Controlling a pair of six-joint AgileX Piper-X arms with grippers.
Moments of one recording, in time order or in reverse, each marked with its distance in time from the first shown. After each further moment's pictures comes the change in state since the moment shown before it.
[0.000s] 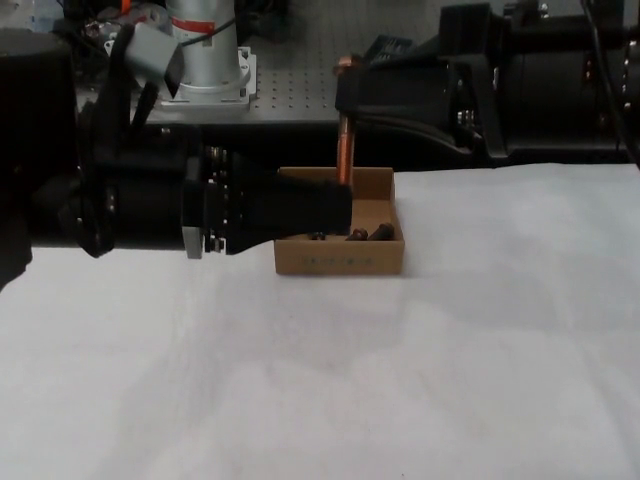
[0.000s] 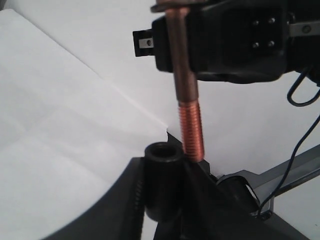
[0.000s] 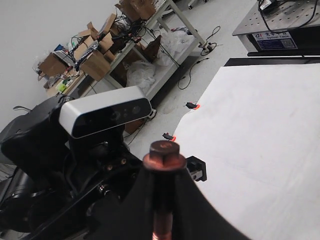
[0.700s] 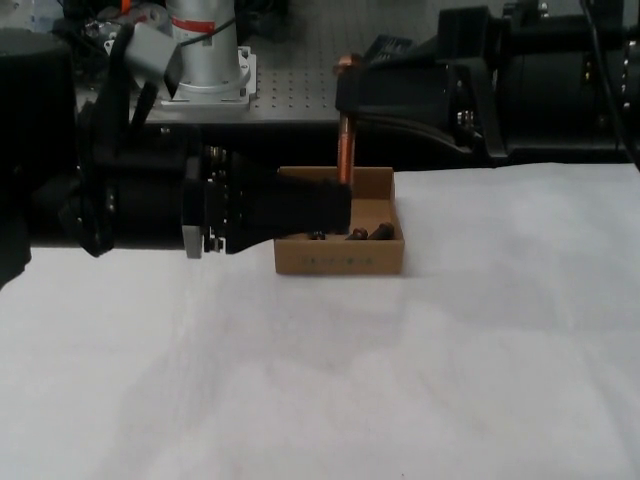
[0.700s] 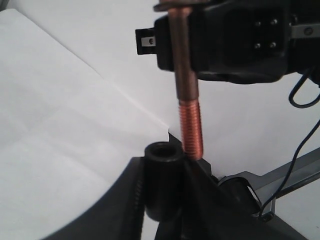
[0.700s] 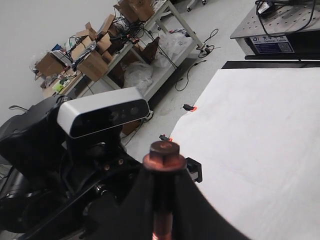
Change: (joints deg) left arm 0.0 0.0 0.0 0.3 -0.4 0.0; right arm -1.1 0.0 0.0 -0.3 0.3 -0.7
